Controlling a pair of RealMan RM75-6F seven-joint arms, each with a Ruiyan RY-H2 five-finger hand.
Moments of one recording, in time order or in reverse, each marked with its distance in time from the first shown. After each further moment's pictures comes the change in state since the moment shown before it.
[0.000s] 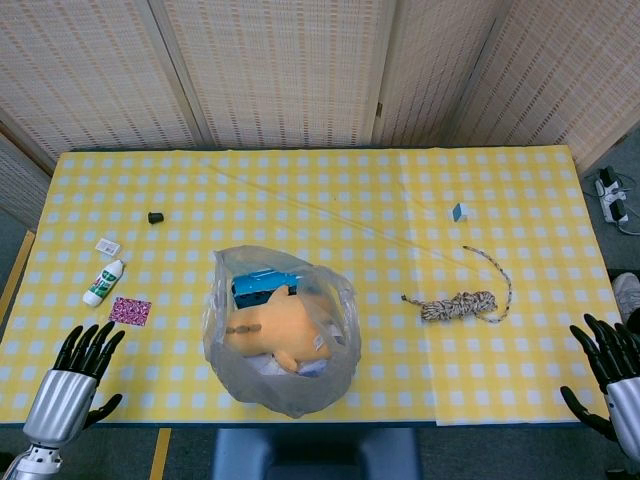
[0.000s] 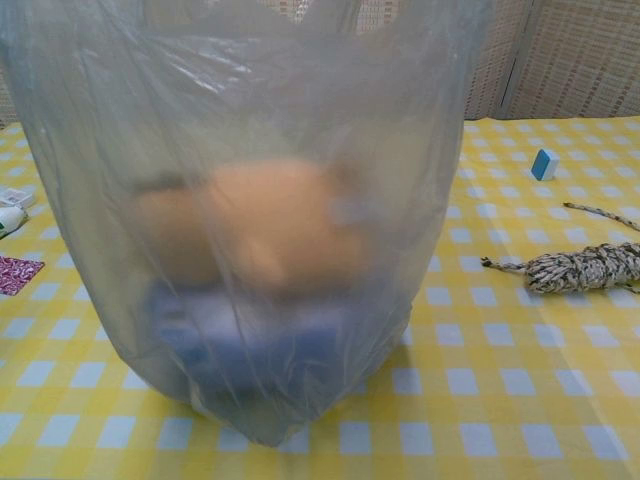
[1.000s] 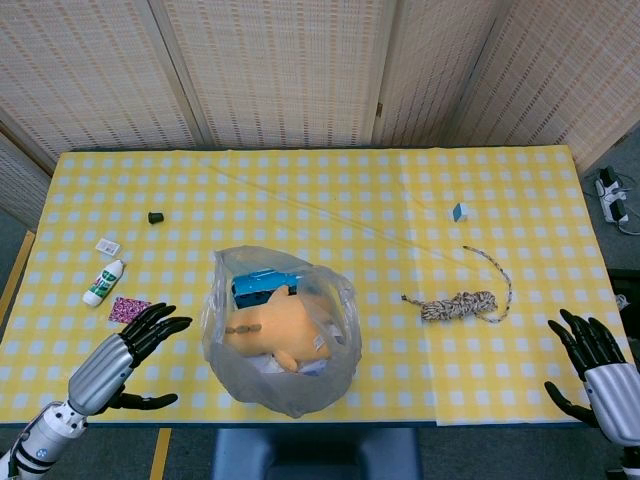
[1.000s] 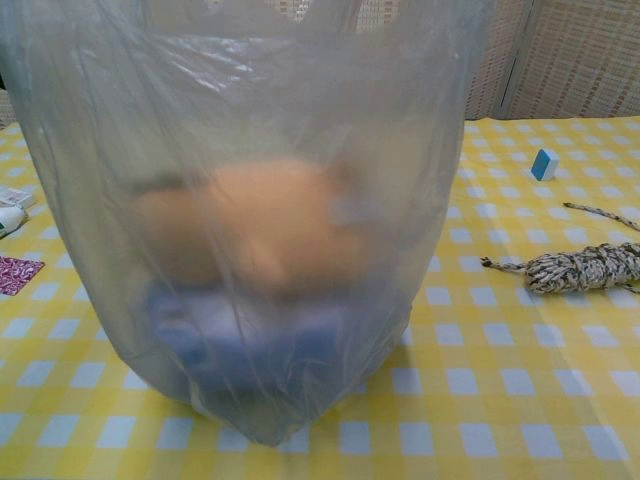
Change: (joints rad) left arm -0.317 0.148 0.000 -0.048 0.216 -0.068 -0.779; right arm 0.059 0.005 -0.006 -0.003 0.029 -0.128 0.046
